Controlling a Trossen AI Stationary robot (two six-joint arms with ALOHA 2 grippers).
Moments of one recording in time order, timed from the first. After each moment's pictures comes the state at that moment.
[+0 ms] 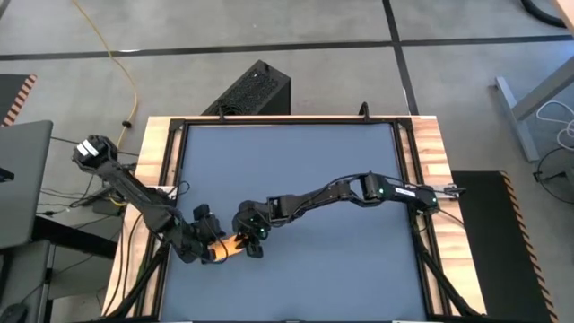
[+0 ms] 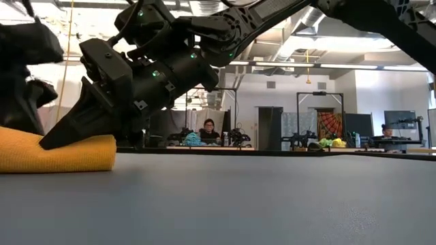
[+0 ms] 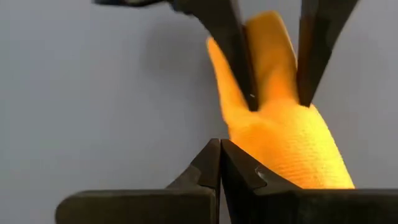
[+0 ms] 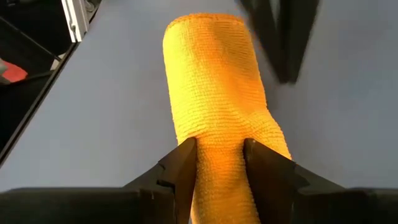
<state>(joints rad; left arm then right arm) -0.76 1.20 0.43 -0.28 -0.55 -0.90 0.11 2.48 1.92 -0.09 -0.33 0.17</state>
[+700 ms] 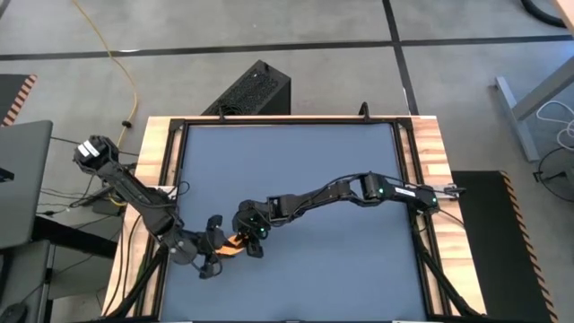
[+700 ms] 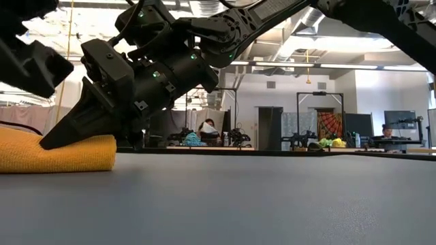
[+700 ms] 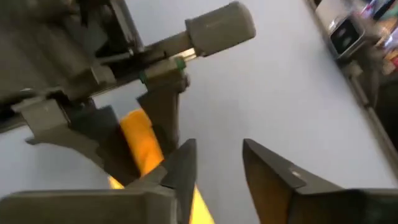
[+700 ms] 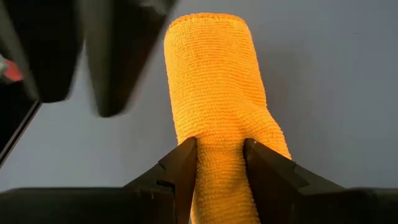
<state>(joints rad) -0.78 1.19 0.44 0.11 -0.51 -0.58 0.10 2.48 1.92 -0.08 -0.34 0.16</state>
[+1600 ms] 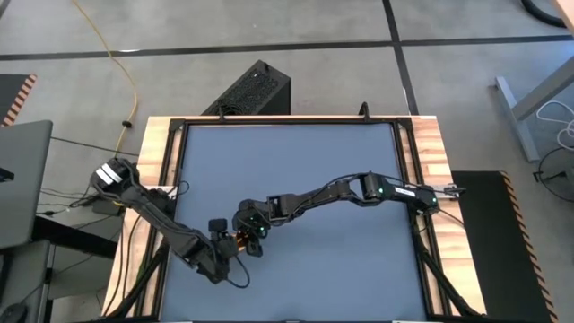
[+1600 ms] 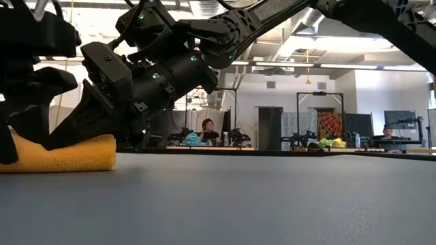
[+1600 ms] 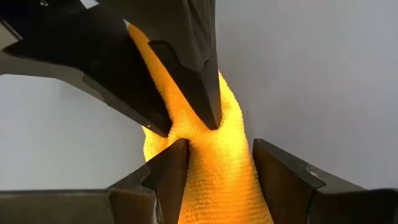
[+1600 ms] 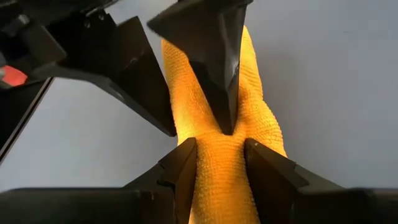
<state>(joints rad) -0.71 1.59 0.82 -0.59 -0.40 -0.74 0.10 2.48 1.92 -0.08 -0.34 0.18</state>
